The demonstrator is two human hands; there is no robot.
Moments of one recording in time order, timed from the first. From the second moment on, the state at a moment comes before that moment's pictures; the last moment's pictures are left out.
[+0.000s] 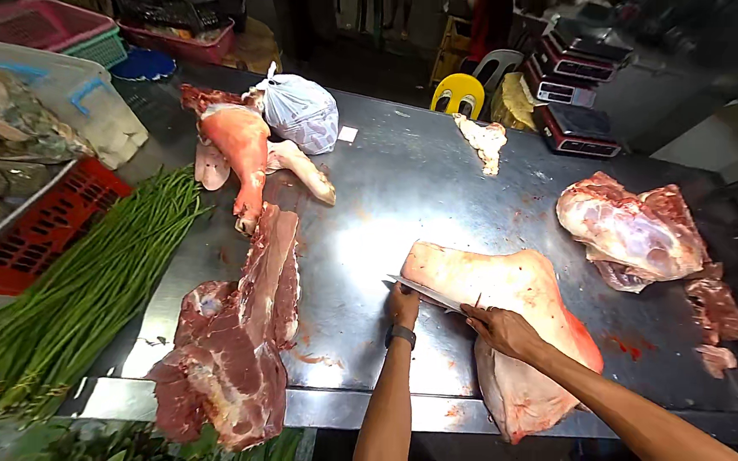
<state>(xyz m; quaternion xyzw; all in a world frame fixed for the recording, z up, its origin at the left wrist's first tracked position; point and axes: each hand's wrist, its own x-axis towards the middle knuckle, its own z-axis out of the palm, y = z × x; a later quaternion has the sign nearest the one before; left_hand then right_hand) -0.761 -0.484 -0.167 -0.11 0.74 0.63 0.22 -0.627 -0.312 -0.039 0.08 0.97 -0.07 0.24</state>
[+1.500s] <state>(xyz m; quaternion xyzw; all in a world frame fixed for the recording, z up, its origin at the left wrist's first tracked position) -0.701 -0.521 -0.112 0.11 0.89 0.42 0.15 -0.591 -0.214 -0.025 0.30 0.89 -0.35 -0.02</state>
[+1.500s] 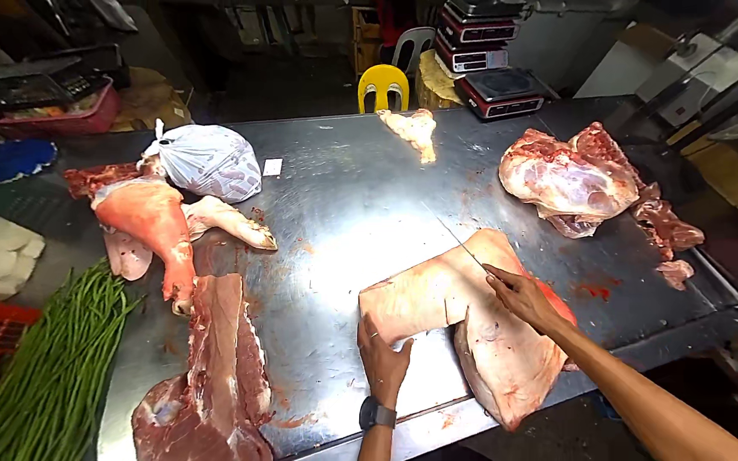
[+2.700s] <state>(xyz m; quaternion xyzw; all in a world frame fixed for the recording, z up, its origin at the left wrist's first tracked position) -0.699 -0.533 -0.124 0.28 0.93 0.20 0.09 -0.561 -0.274 0.015 0.40 0.89 -0.19 0.15</state>
